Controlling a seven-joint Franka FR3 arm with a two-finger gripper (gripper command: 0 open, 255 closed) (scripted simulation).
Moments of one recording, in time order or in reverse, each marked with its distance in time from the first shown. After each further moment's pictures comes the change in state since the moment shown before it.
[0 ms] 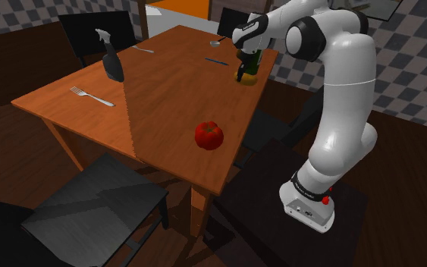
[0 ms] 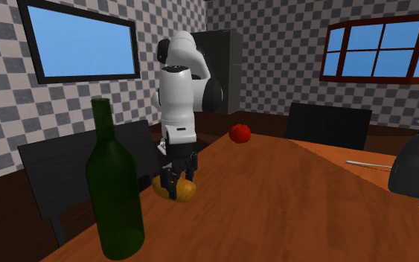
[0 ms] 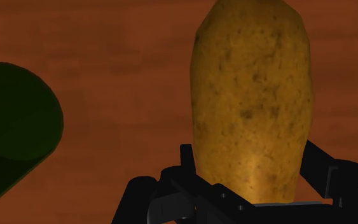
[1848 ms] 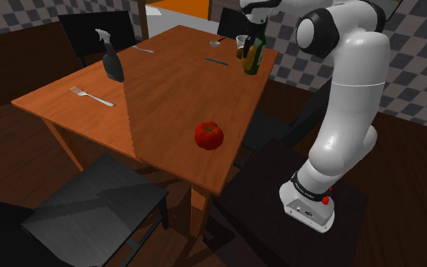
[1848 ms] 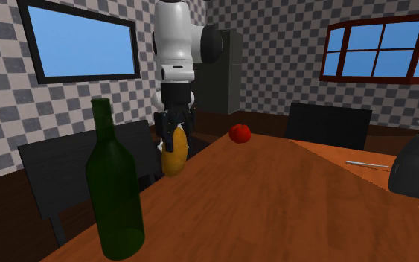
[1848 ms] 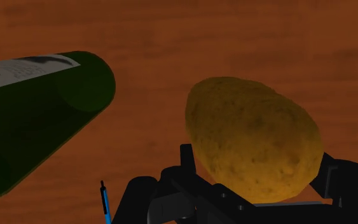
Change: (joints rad) arm 0.003 -0.102 -0.030 0.216 -0.053 -0.312 0.036
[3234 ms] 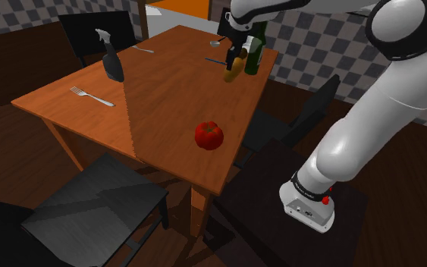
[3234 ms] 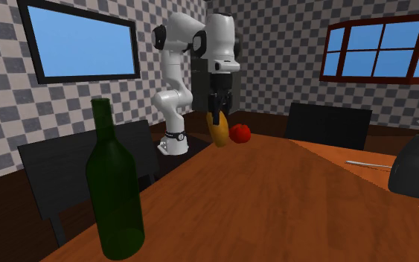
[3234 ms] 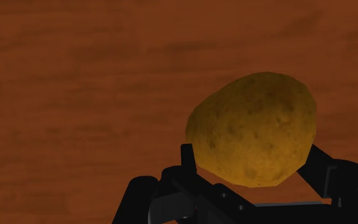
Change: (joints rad) arm 0.268 -0.479 0.113 -0.564 -0.207 0.115 0.406
